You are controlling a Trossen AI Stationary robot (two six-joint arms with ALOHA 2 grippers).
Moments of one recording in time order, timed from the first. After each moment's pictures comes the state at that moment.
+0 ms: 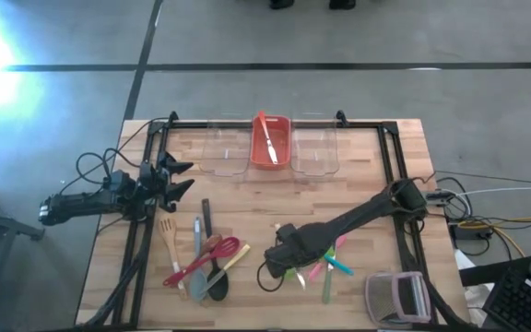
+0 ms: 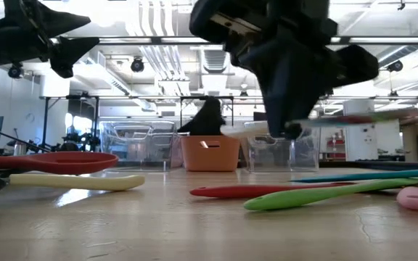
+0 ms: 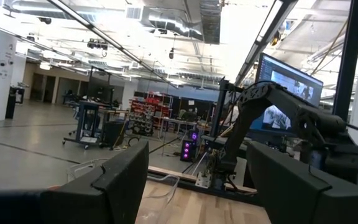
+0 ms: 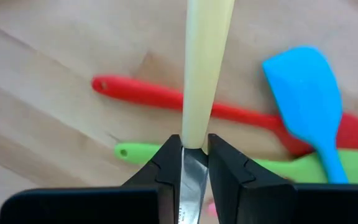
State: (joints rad) left arm 0.11 0.06 0.01 0.35 -0.12 -0.13; right arm 0.38 2.07 1.65 -0.99 0.03 1.48
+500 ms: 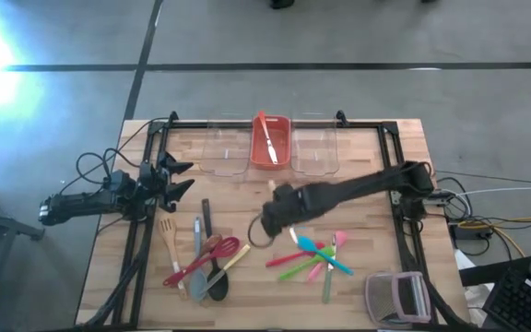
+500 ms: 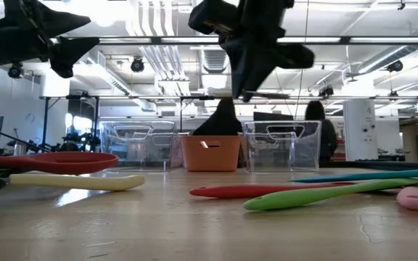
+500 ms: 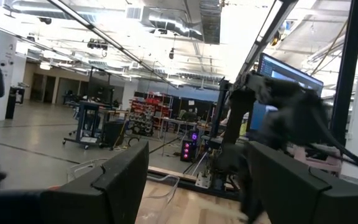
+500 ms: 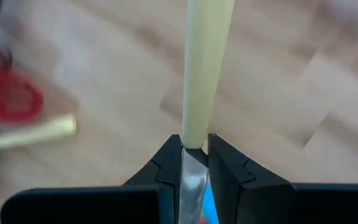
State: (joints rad) left arm 0.11 0.06 0.01 0.35 -0.12 -0.13; right arm 0.17 1.94 1.67 -1.04 0.22 1.21
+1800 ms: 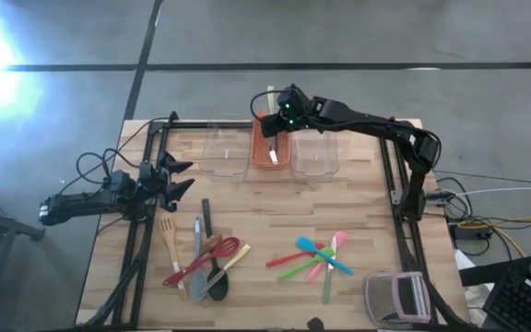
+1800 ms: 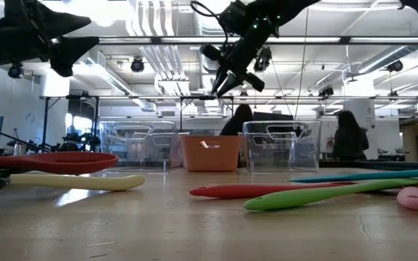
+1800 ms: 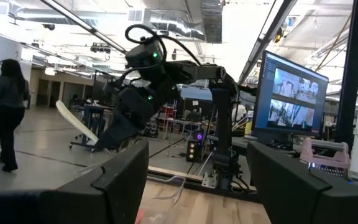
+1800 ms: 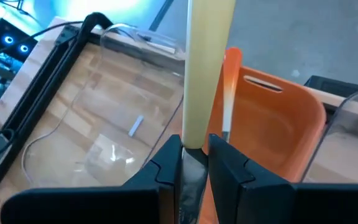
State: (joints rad) left arm 0.11 0.06 0.01 0.36 -0.13 -0.09; right arm -0.45 1.87 1.67 -0.56 0.12 0.70
